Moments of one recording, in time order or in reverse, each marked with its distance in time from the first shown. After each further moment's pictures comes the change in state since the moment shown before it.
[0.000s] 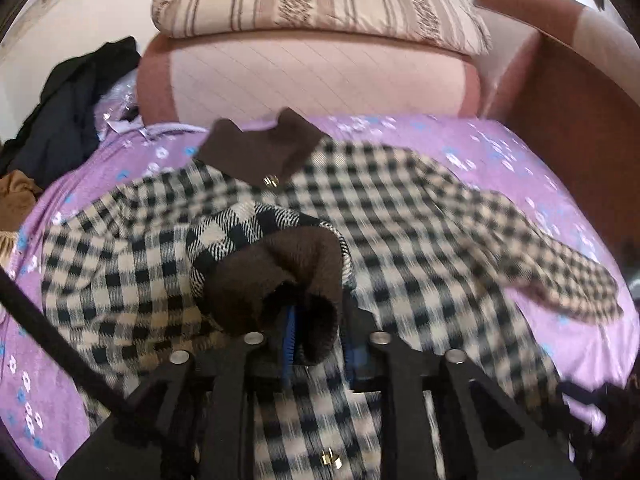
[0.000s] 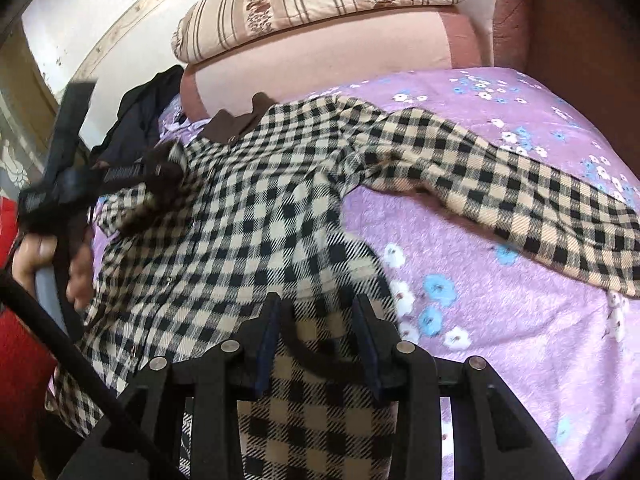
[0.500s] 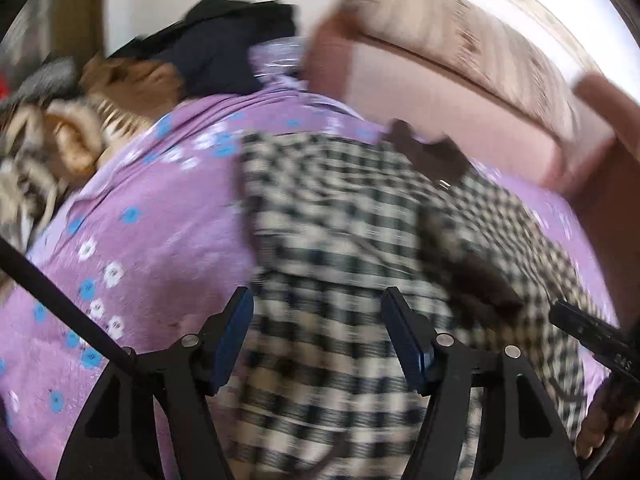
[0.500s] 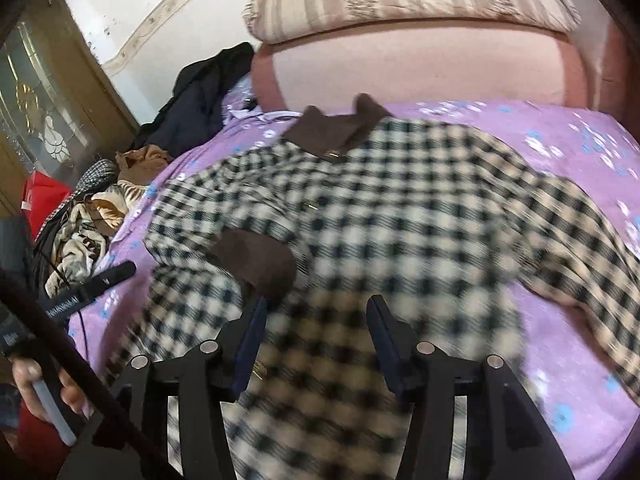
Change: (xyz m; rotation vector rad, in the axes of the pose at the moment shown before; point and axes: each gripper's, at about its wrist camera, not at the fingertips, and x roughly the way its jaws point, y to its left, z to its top) left arm -0.077 0.166 -0.086 -0.380 -0.086 0.160; right arm 0.073 0.104 0.074 -0.160 0.038 0.187
